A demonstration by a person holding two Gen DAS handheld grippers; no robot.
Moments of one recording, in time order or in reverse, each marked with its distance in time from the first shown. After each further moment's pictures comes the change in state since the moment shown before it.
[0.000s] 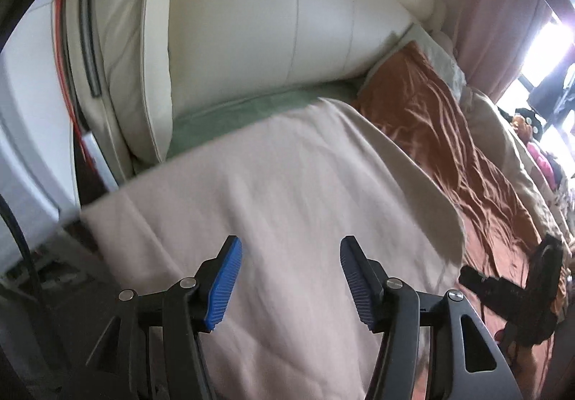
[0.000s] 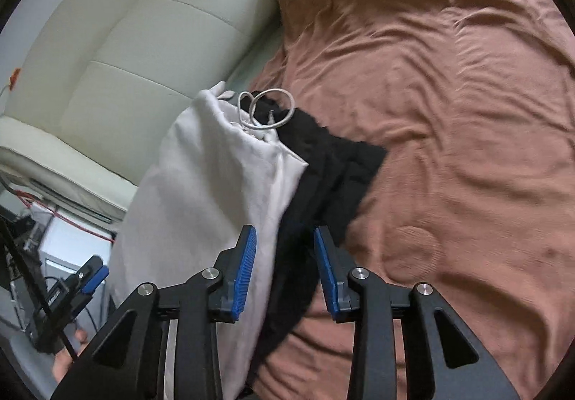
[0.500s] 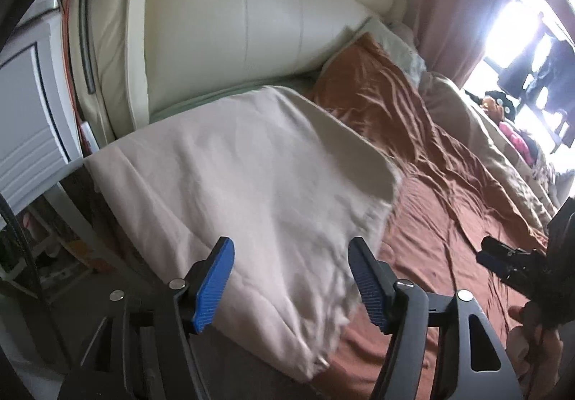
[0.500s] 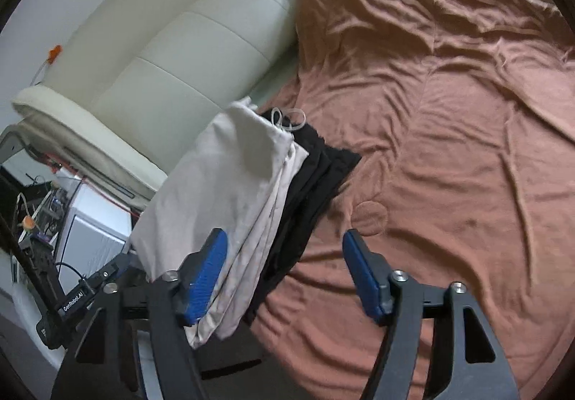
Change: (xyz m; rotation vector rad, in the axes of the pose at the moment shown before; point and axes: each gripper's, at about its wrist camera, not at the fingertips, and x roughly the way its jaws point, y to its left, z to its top) left arm -0.068 -0.060 -0.065 0.074 -0.025 -0.069; right arm -0.167 -0.013 -0.052 -0.127 -0.095 0.006
